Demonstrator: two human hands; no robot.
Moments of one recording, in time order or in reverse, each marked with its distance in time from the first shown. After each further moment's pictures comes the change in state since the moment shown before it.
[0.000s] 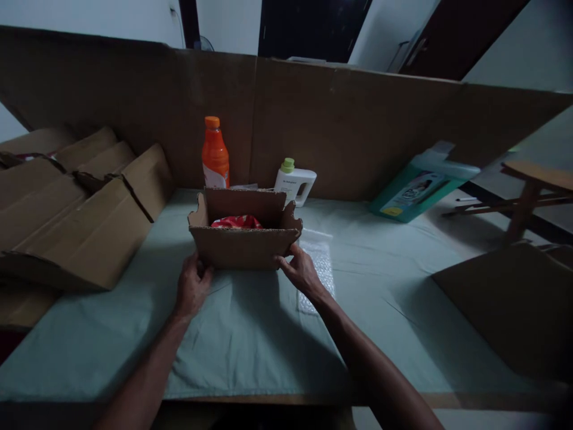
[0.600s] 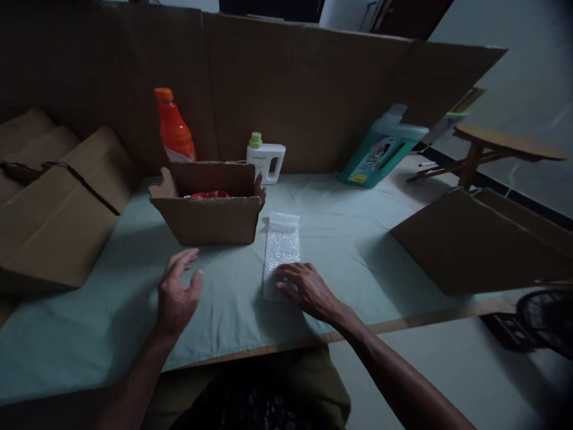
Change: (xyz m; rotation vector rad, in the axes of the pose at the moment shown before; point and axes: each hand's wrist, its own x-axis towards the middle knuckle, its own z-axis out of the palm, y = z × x) left_hand -0.058 0.054 -0.019 0.035 -0.018 0.341; right_hand -0.120 0.032 -0.056 -0.380 -0.315 -0.179
